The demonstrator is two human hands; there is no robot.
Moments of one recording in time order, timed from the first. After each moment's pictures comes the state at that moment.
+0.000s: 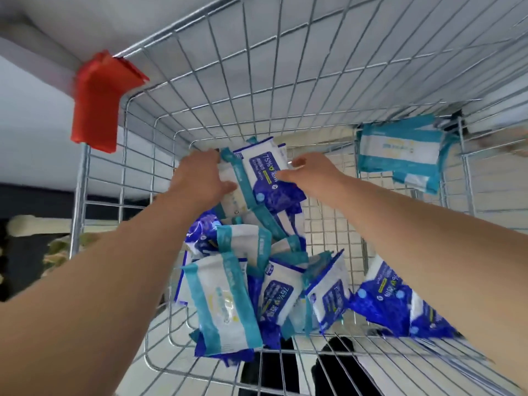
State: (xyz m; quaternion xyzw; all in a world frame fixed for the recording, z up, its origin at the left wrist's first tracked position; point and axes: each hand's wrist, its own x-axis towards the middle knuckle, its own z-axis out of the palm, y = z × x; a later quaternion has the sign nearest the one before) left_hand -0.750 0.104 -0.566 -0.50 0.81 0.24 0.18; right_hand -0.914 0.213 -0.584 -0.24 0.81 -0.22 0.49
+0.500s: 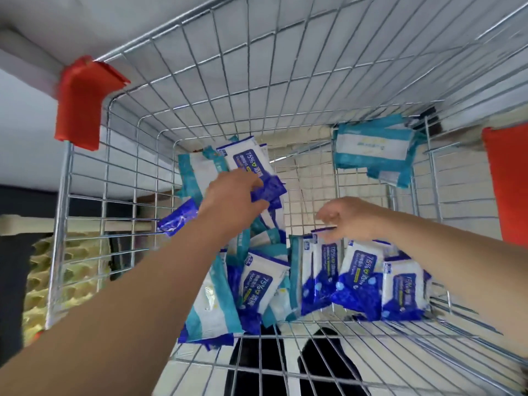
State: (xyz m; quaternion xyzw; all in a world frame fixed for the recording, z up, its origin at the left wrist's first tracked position) left_hand -0.779 0.175 -0.549 -0.41 0.85 0.30 0.16; right_hand -0.953 0.321 -0.562 -0.36 0.73 0.04 0.58
